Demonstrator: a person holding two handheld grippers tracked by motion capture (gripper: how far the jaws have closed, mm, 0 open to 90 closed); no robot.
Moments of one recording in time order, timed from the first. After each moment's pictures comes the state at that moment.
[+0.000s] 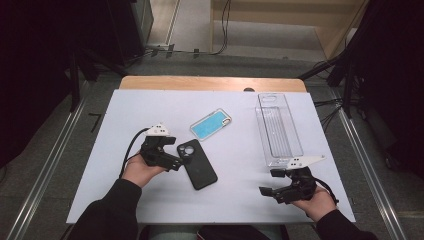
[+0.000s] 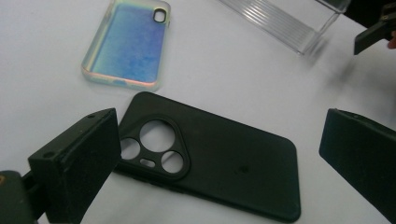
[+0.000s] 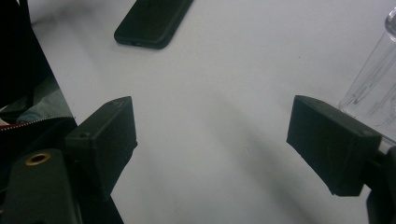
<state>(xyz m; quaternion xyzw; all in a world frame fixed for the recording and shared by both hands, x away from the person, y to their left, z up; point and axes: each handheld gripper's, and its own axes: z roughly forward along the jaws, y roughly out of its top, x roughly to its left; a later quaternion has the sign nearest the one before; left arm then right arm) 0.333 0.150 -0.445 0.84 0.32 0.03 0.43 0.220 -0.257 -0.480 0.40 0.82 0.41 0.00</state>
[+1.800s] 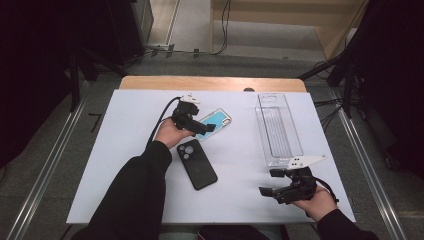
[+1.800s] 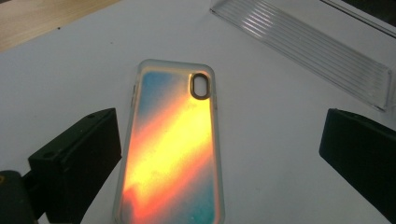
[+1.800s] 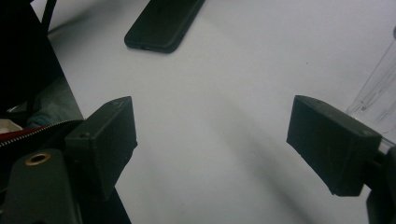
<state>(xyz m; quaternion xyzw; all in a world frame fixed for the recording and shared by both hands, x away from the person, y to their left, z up) 0.441 0.074 -0.455 0.86 0.29 0.05 0.42 0.220 -0.258 -0.477 0.39 0.82 0.42 0.00</state>
